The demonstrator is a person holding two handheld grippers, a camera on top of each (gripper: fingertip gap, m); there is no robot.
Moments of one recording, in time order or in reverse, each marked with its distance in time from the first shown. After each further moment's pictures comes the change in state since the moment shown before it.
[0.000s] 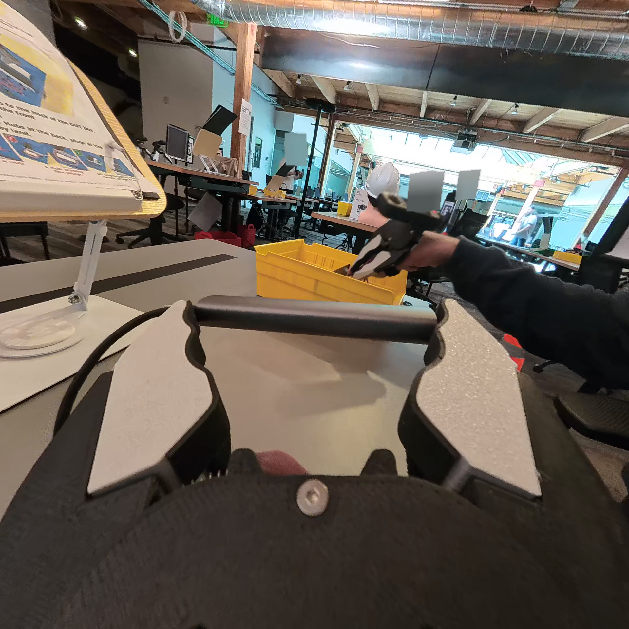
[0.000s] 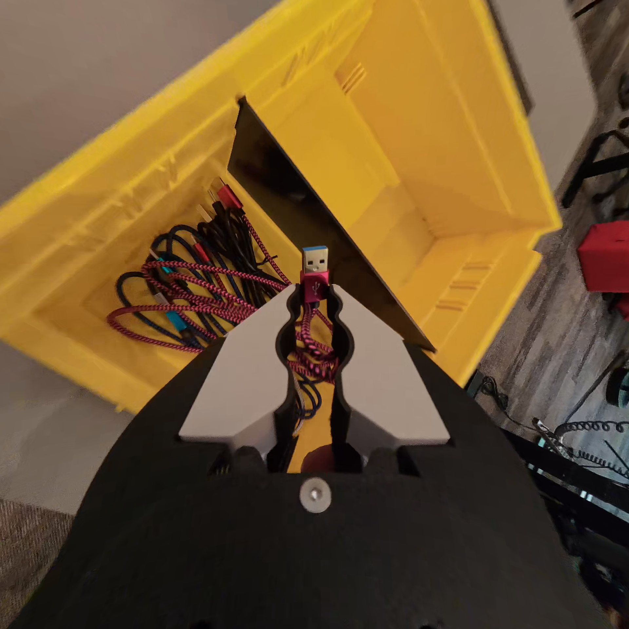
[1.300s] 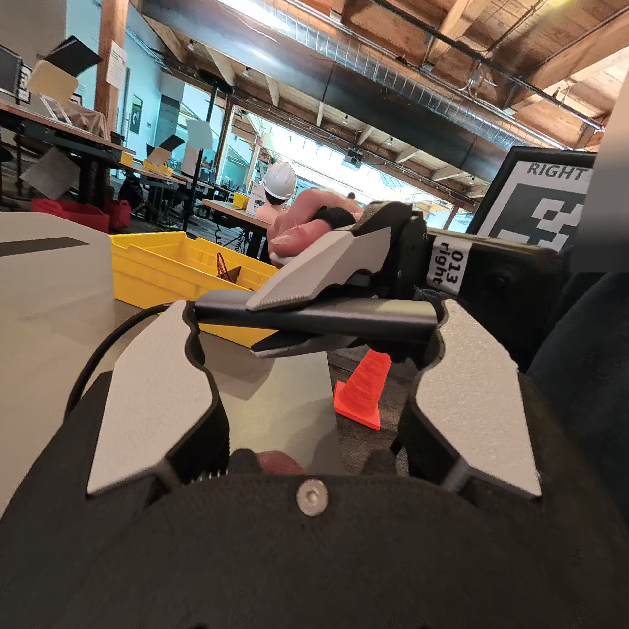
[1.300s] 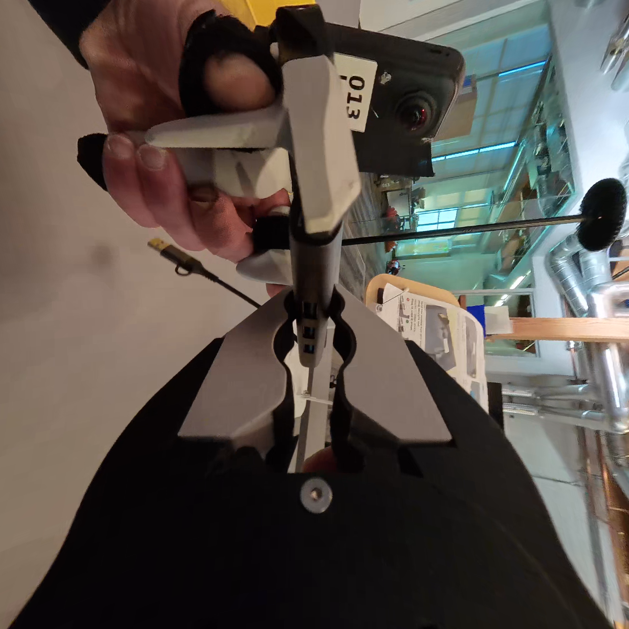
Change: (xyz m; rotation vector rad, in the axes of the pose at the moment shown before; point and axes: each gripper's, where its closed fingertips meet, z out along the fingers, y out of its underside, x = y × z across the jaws) left arm 0.075 -0.005 0.039 -0.017 0.312 -0.223; right arm -0.267 -0.277 -0.148 1.007 0.162 -1.046
